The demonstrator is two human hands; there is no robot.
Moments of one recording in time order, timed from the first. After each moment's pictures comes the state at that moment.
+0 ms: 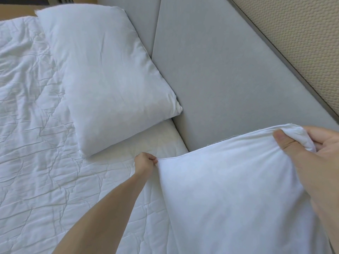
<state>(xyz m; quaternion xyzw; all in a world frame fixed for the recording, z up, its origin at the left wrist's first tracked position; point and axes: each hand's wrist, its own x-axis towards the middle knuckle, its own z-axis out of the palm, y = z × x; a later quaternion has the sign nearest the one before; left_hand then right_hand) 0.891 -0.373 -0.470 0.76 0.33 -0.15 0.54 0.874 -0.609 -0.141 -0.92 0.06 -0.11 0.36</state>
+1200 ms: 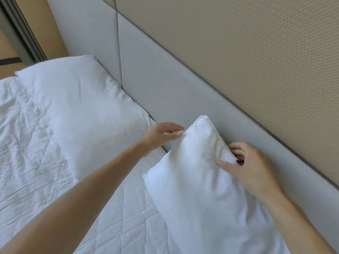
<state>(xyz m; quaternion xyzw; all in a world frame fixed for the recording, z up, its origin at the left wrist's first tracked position) 0.922 -0.395 -0.235 0.74 -0.14 -0.21 0.63 0.797 -0.629 -0.147 -0.93 0.14 0.01 0.34</state>
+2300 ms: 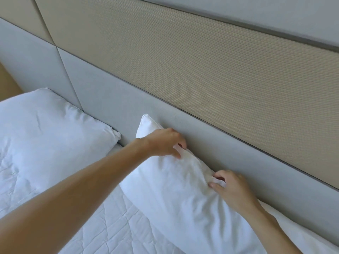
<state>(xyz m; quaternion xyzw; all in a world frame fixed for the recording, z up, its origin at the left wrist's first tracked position) 0.851 -0.530 -0.135 0.85 -0.51 -0.13 0.10 0.651 -0.715 -0.177 -0.95 0.20 0.03 0.24</state>
